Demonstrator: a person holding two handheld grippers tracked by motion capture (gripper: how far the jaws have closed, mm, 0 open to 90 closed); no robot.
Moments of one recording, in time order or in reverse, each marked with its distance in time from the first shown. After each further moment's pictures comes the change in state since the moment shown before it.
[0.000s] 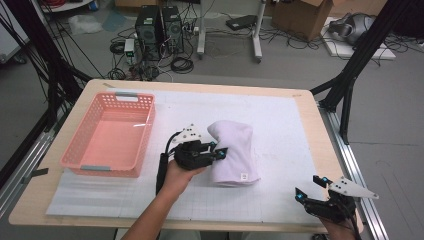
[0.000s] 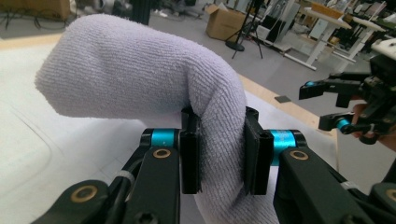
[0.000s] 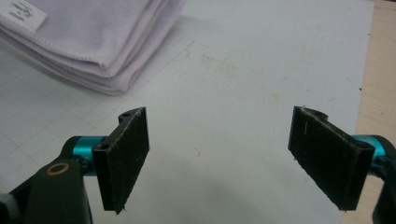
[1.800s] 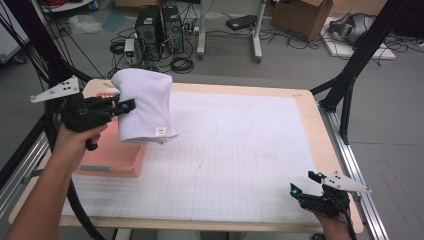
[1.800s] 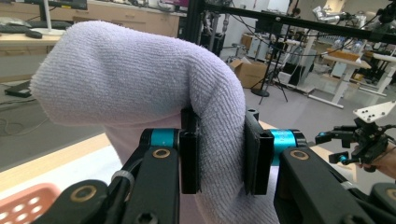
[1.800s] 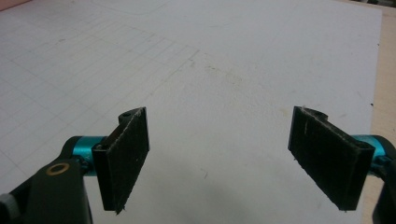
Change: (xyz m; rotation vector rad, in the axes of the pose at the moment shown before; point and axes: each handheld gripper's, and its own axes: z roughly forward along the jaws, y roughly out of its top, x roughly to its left) left arm 0.087 0.083 -0.213 -0.190 0.109 0.088; right arm 0.006 0.012 0.011 0.003 0.000 -0.006
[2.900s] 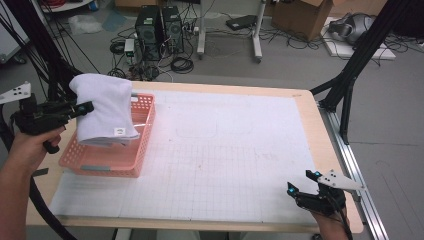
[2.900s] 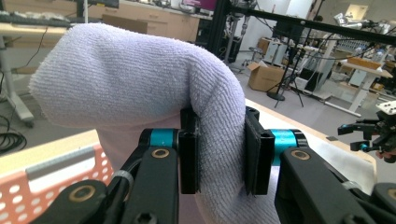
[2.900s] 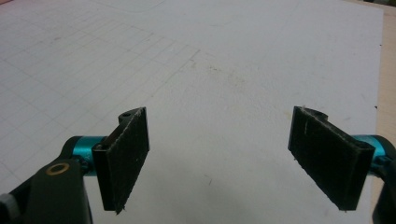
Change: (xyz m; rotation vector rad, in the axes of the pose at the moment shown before) left arm 0.062 -0.028 -0.075 -0.008 0.064 -0.043; right arm 0.007 0.004 0.006 0.015 -0.016 -0.002
